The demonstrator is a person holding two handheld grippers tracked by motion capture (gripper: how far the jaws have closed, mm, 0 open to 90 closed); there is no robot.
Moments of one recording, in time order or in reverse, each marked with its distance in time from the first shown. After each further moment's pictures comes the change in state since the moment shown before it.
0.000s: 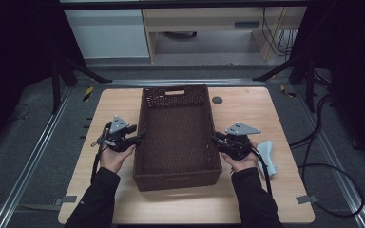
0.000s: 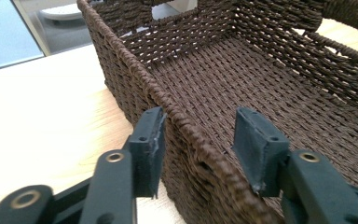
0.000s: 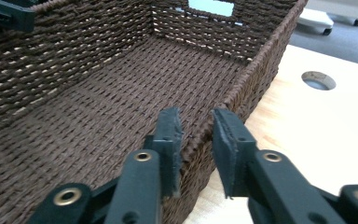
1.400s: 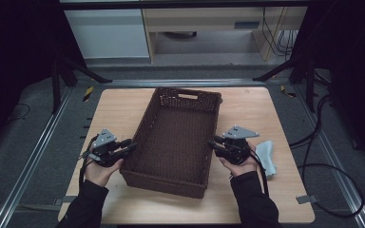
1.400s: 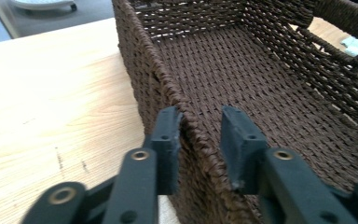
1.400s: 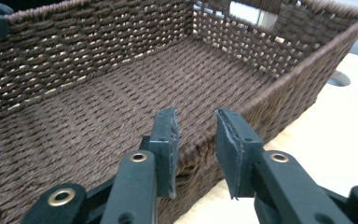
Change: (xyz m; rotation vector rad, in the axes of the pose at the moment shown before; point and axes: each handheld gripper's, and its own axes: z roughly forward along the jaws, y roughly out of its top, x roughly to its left) left arm -0.002 -0.022 -0.040 0.031 -0.086 -0.013; right arm 0.015 0.004 -0.010 0.005 0.012 -0.017
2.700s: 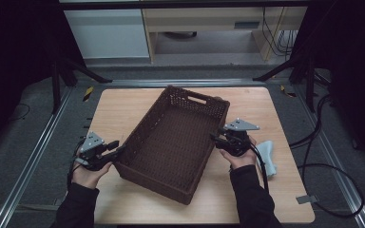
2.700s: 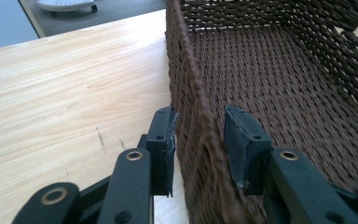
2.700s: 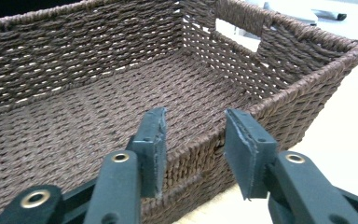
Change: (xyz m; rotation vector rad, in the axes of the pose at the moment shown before) left arm 0.013 -0.016 -0.033 -0.008 0.062 0.007; right arm -0.020 0.002 0.019 -0.010 -0.059 0.058
